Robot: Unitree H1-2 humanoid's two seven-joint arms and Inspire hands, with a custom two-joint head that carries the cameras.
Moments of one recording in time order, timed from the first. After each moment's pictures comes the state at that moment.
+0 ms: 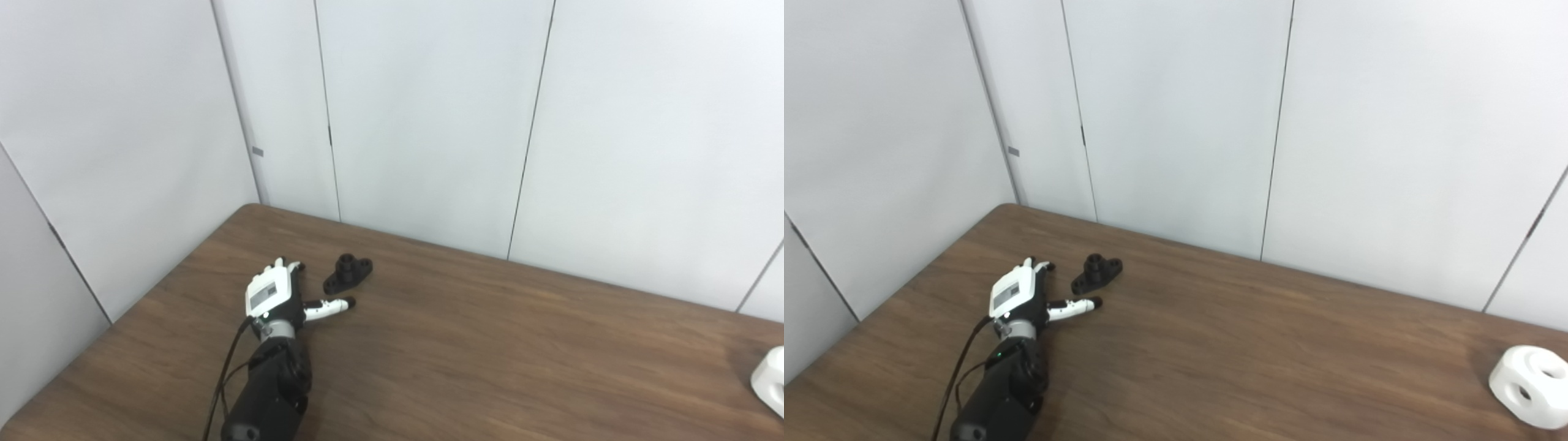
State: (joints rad) left arm -0.33 0.31 0.10 0.34 0.81 0.46 0.20; right arm 0.06 -0.21 -0.24 -0.05 0.23 0.00 0.07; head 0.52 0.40
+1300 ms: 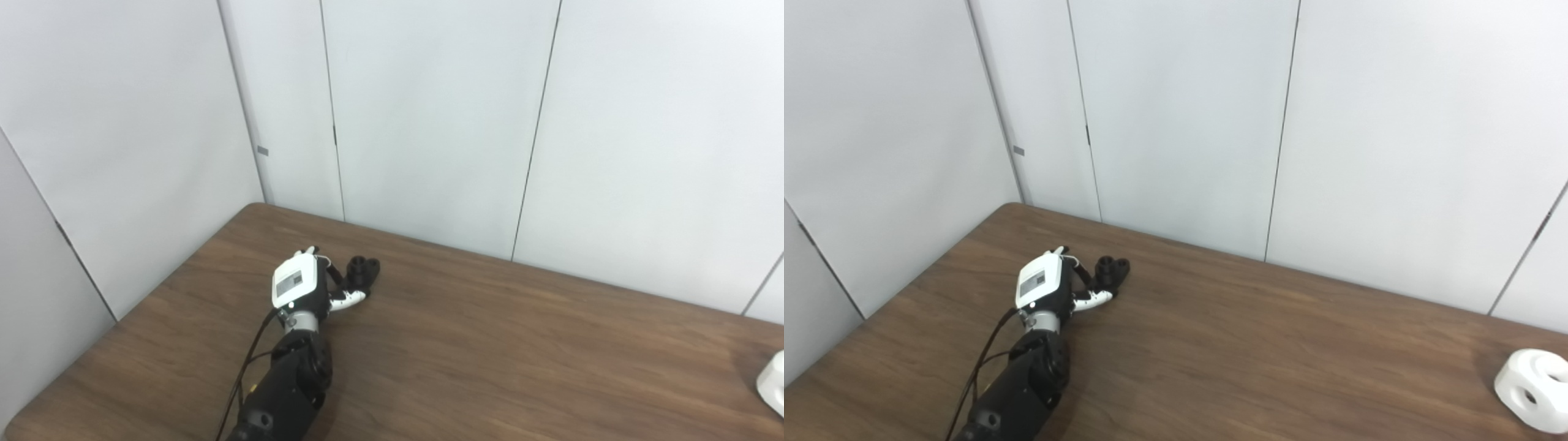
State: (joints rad) left arm -0.37 0.34 -0.06 0.38 0.72 0.45 0.31; right arm 0.06 -0.21 -0.24 -0.06 0.23 0.00 0.08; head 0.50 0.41
